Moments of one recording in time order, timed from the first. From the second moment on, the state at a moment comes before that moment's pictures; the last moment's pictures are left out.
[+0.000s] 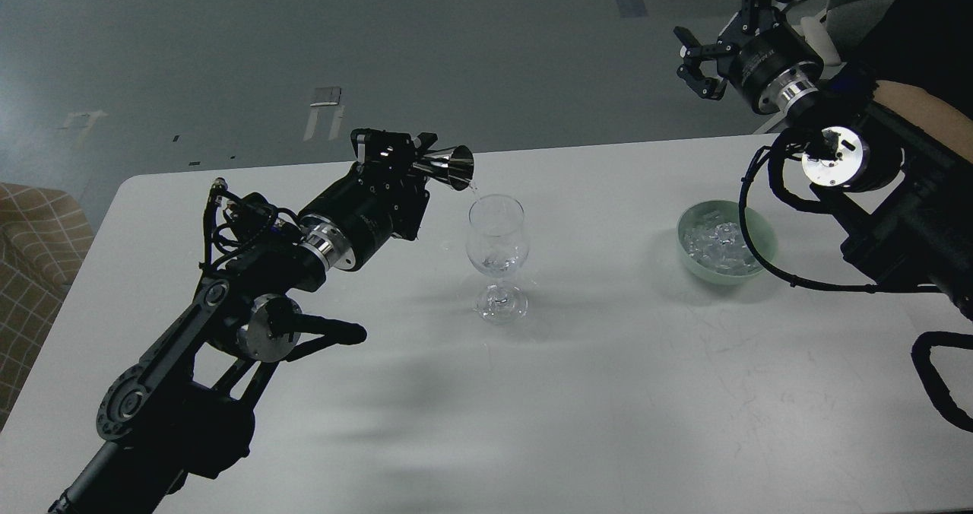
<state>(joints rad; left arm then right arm) -0.36 0.18 -1.12 -1.60 0.75 0.09 0.29 0.96 -0.28 0.71 0.62 -0.05 0.26 0.22</state>
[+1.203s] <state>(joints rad) -0.38 0.18 -1.07 -1.65 1.15 0.03 0.28 0.96 -0.28 0.71 0.61 -0.05 0.26 0.22</state>
